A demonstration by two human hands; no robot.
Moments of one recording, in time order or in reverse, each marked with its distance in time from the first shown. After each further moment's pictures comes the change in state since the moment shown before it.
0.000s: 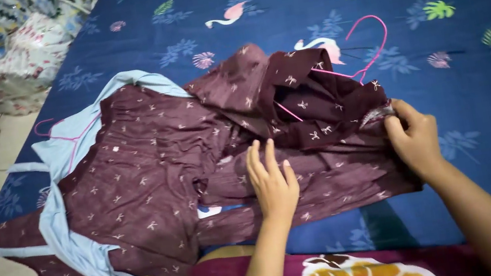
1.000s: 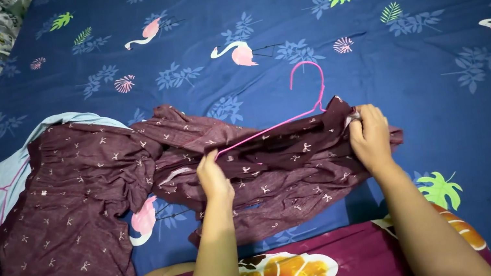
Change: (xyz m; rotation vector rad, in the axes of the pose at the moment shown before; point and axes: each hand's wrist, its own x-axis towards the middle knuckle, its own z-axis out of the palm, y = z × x) left_hand 0.010 -0.014 0.125 -0.767 -0.071 -0.696; right_hand -0.015 0.148 -0.084 -0.357 0.274 -0.282
